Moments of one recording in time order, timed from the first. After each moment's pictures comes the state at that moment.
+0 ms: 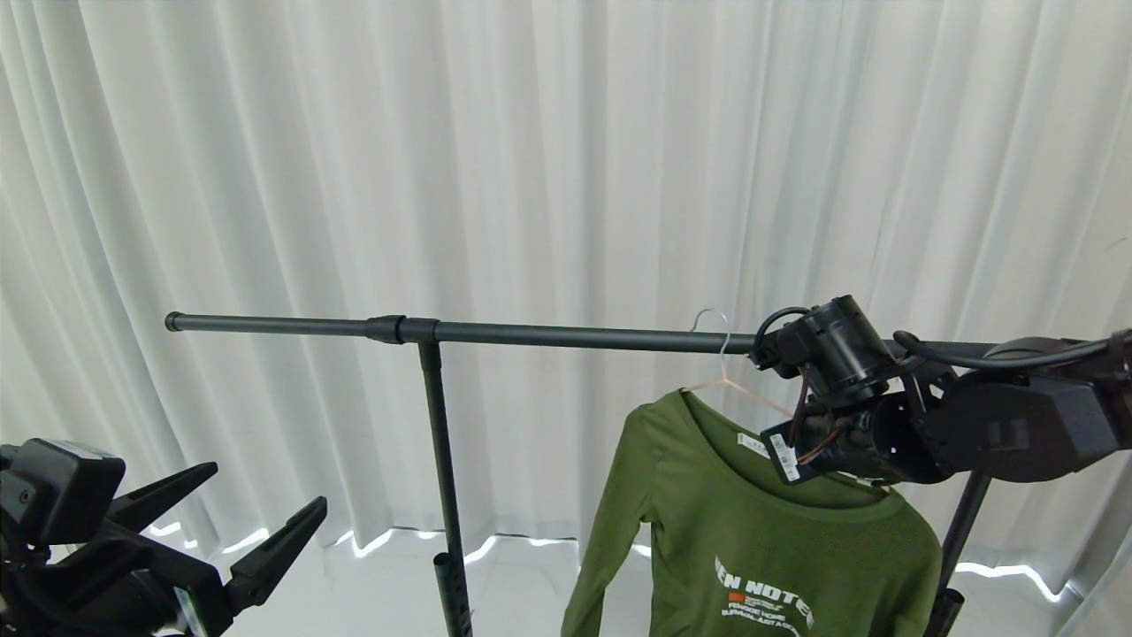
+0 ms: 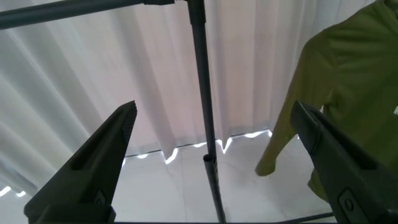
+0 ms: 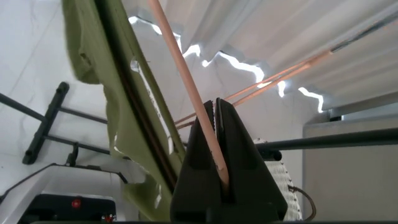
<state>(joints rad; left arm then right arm) -0.11 1.13 -0.03 -0.90 -0.15 0.16 0.66 1.82 -1.11 0.15 -0.46 0.16</state>
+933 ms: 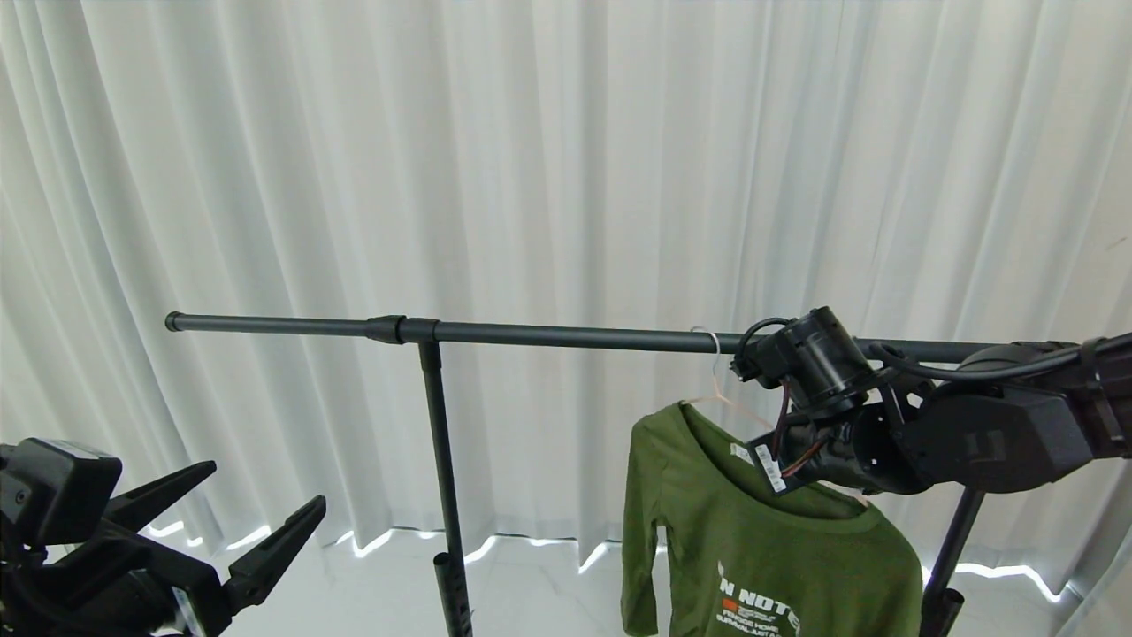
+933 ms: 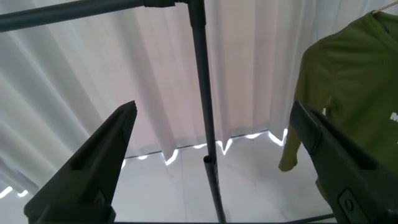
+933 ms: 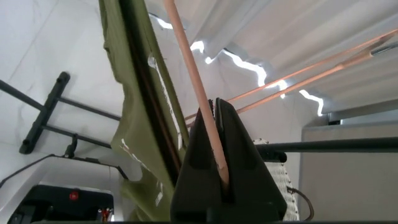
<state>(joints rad) -0.11 1.13 -0.04 -0.90 -0.15 0.16 0.70 1.84 -1.11 0.15 -0.47 0.15</state>
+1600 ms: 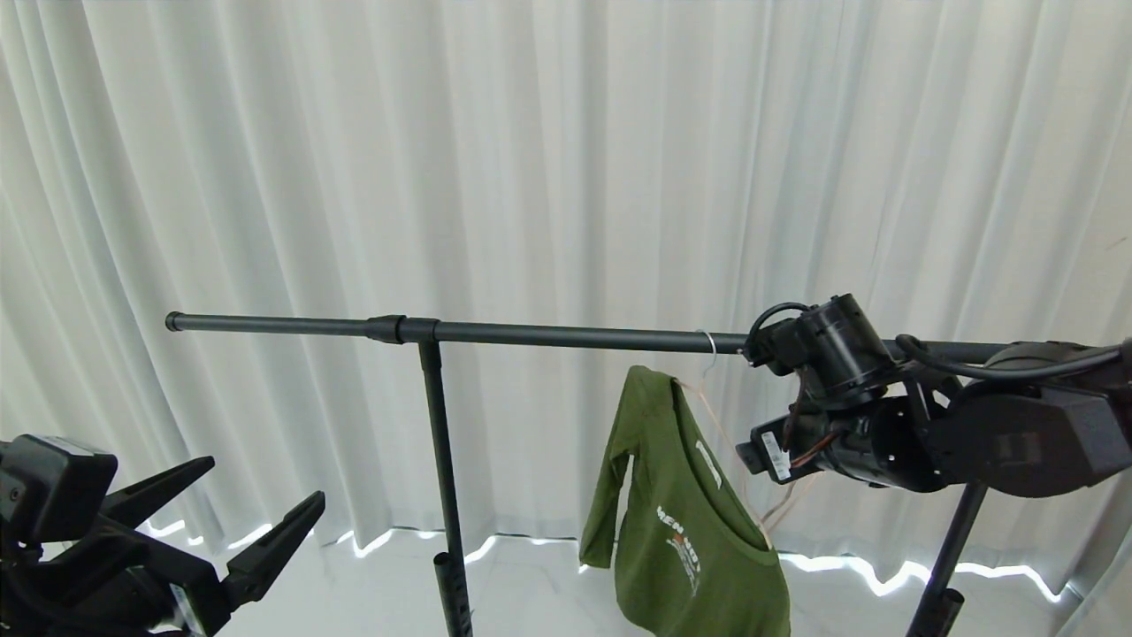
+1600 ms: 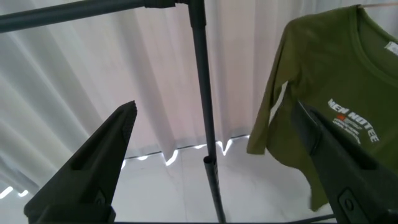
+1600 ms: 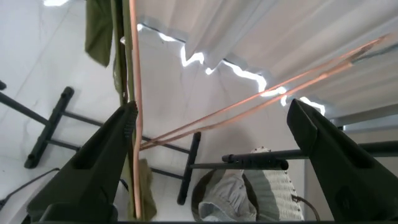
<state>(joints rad) -0.11 1.12 -0.04 -0.91 -0.15 0.17 0.70 1.79 -1.09 0.10 -0.48 0.16</state>
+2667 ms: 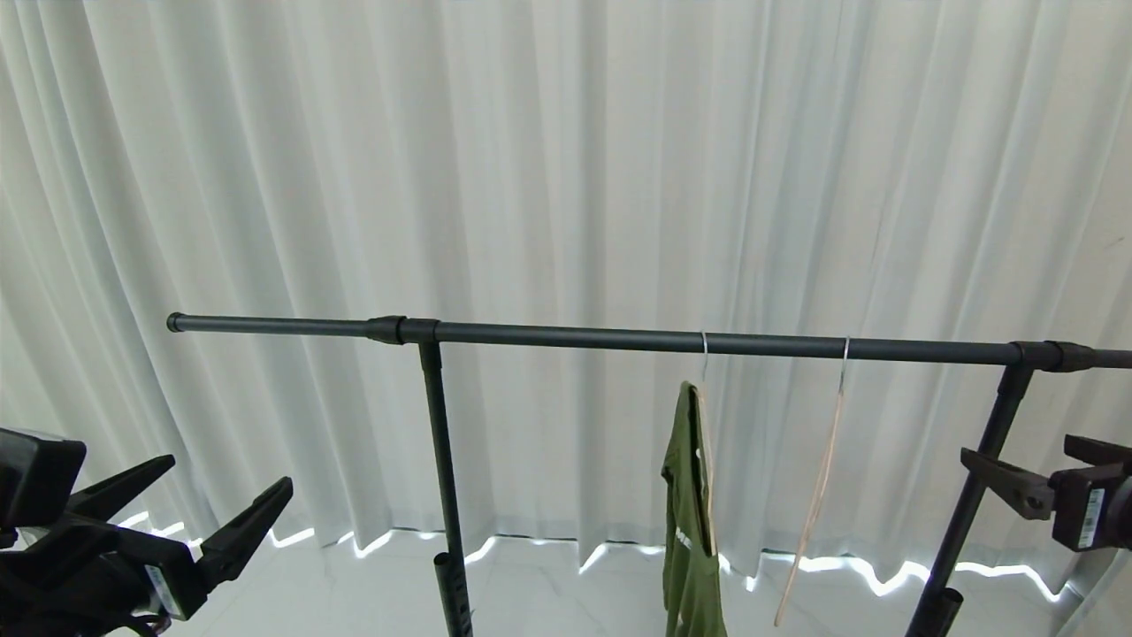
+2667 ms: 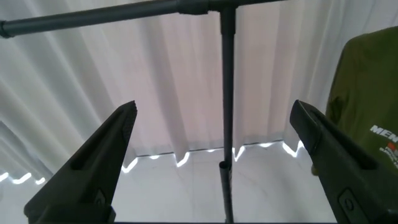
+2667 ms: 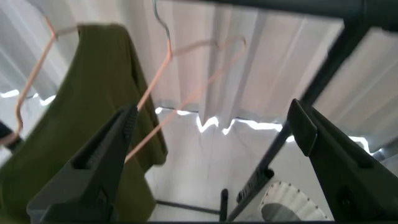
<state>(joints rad) 0.01 1.12 -0.05 -0.90 -0.15 0.15 0.22 1.10 -0.36 -0.44 -0.06 0.06</state>
